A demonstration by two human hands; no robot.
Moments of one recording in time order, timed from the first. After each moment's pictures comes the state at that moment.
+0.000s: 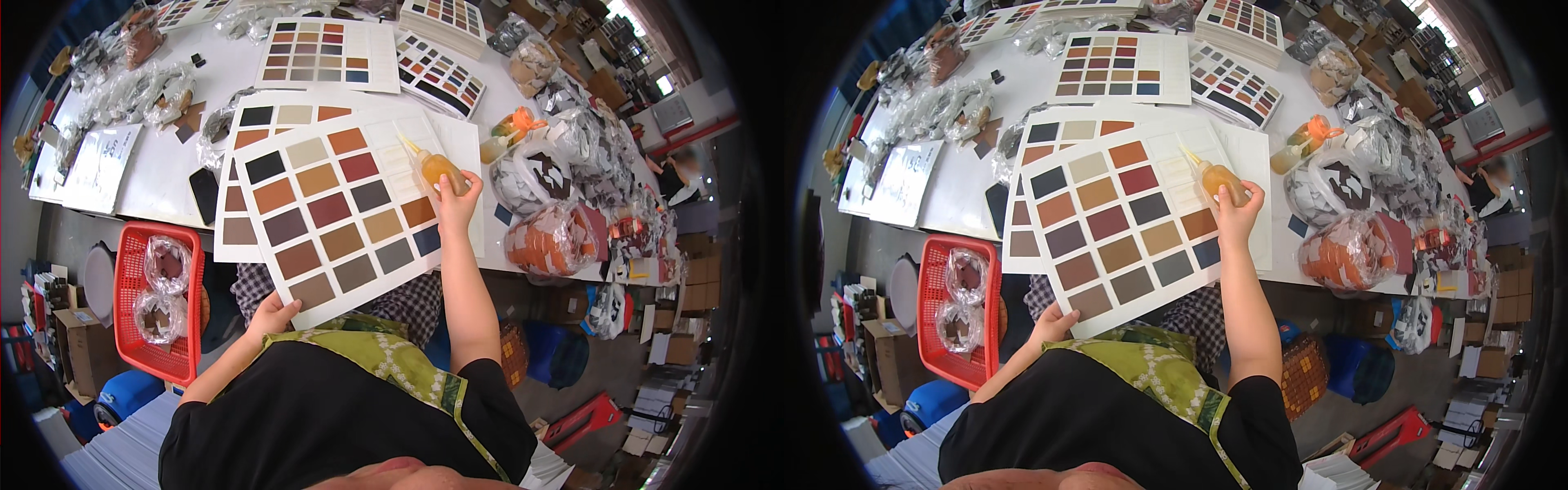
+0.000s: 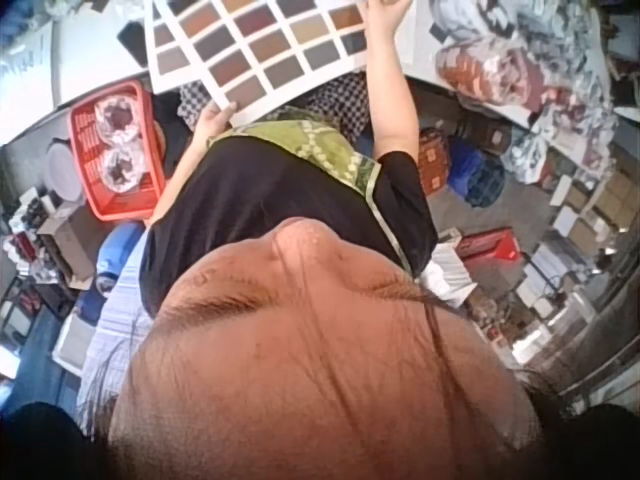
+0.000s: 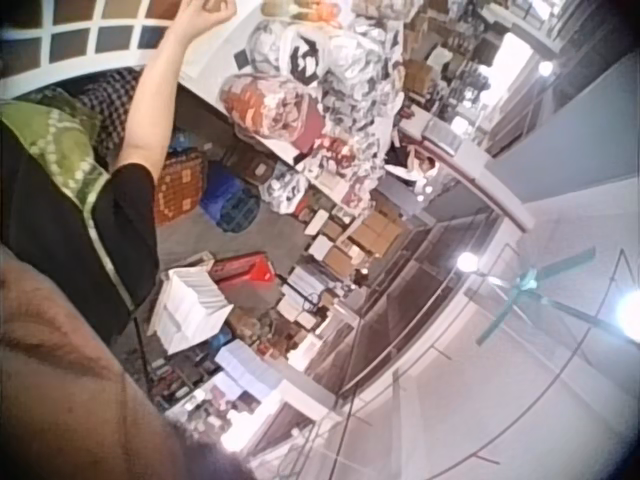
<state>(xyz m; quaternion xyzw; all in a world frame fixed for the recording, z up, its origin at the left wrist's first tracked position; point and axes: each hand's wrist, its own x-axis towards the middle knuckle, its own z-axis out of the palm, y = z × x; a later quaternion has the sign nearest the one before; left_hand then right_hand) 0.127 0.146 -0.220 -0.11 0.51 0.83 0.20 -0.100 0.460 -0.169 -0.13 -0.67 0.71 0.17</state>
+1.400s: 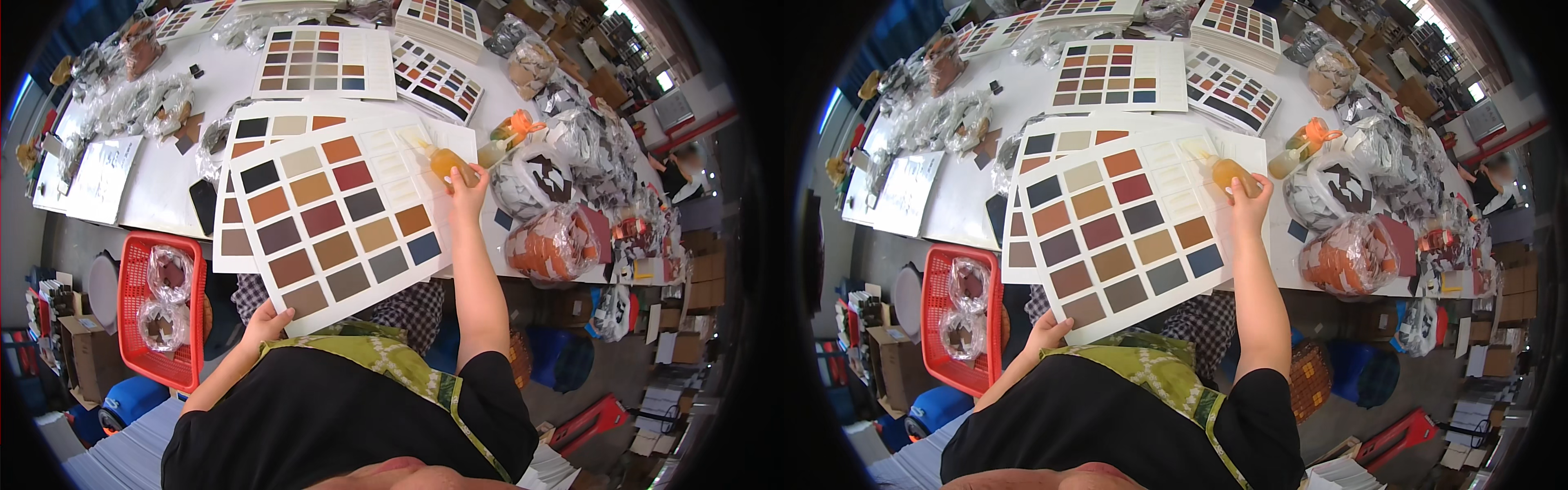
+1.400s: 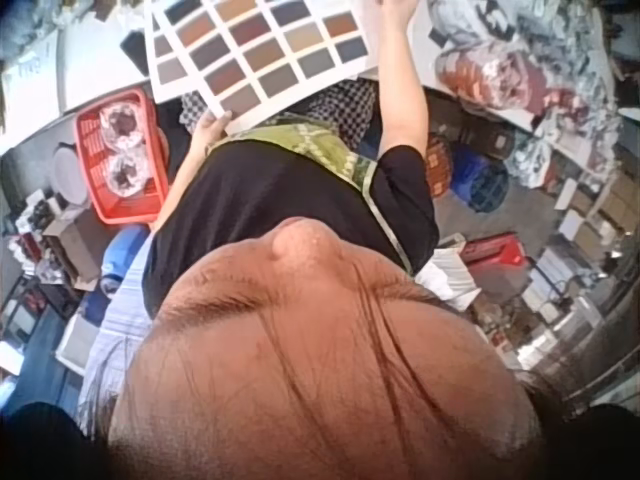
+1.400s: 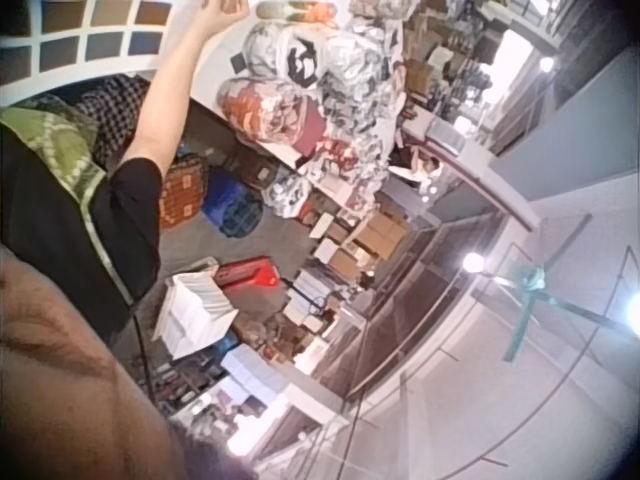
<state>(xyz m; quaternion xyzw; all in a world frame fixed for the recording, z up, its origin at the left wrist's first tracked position) 0.127 0.145 -0.208 -0.13 0.51 0.83 0.19 -0.142 0.498 -0.174 -0.11 -0.67 0.72 0.15</state>
